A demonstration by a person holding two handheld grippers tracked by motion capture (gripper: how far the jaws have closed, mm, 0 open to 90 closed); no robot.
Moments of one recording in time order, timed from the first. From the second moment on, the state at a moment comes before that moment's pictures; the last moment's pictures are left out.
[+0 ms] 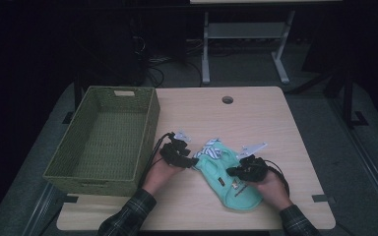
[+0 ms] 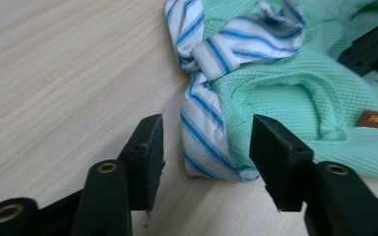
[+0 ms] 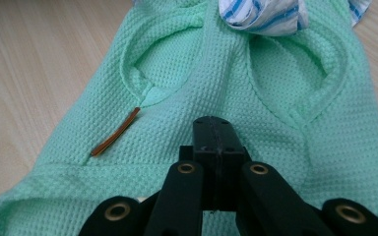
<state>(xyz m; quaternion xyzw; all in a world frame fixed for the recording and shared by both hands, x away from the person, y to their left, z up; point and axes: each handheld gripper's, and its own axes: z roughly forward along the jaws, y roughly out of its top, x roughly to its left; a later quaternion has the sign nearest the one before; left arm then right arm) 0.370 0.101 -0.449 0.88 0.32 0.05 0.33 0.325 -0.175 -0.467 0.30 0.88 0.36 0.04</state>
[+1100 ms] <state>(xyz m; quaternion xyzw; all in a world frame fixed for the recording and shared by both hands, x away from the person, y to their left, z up) 0.368 0.102 -0.421 0.88 0.28 0.07 0.37 0.325 -0.168 -0.465 0.30 0.89 0.35 0.05</state>
